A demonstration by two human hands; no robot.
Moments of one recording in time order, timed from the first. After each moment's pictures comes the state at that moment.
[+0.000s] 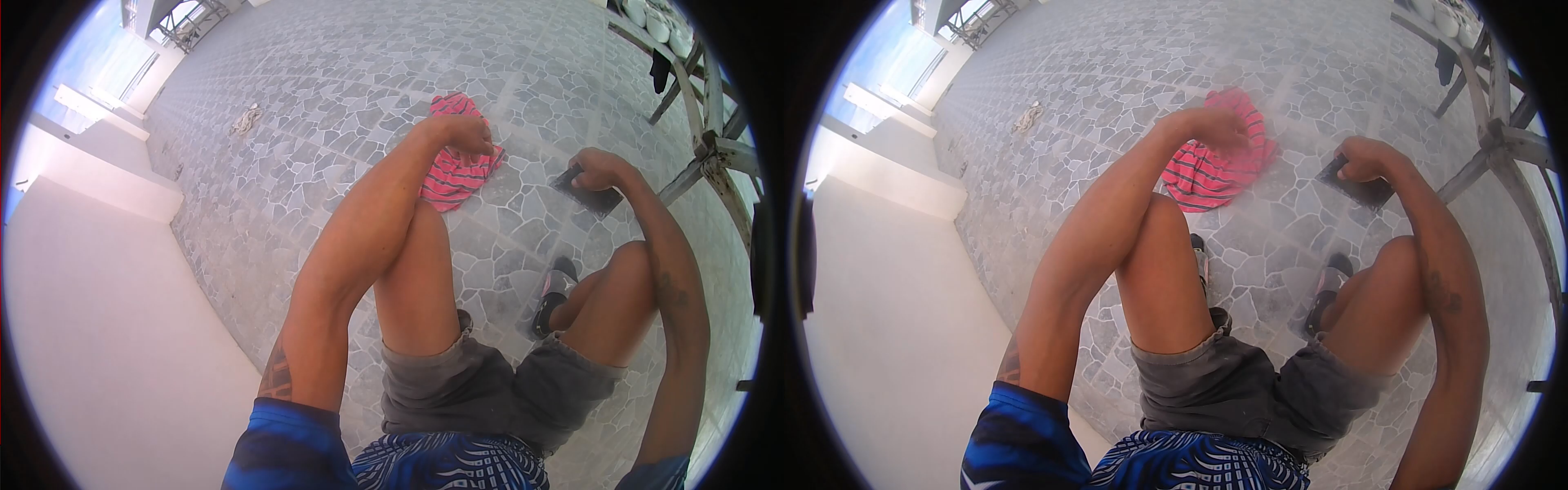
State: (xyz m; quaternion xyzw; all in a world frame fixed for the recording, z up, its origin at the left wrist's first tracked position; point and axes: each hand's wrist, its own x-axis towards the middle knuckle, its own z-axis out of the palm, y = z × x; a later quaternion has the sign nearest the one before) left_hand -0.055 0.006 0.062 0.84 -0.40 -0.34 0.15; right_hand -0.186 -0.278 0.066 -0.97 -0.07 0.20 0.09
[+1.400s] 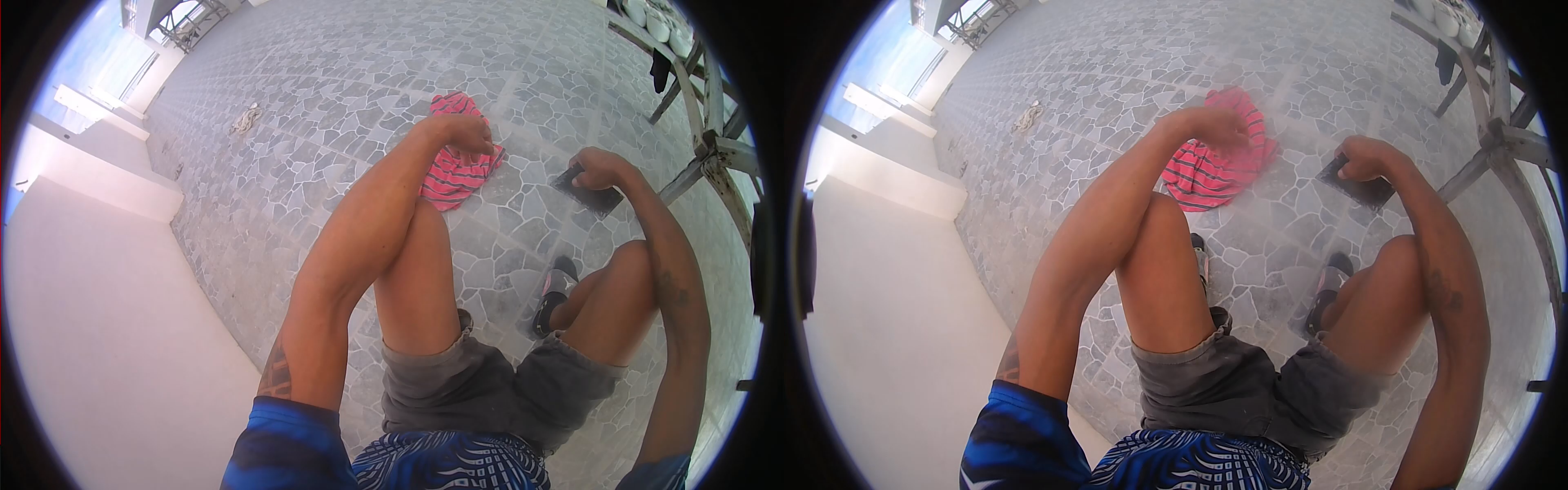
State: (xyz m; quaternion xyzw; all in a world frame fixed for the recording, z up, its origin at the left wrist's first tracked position) left_hand -0.055 0.006 0.062 0.84 -0.40 -0.34 0.15; right_hand -0.187 -0.276 0.068 -0.97 -0.06 0.21 0.09
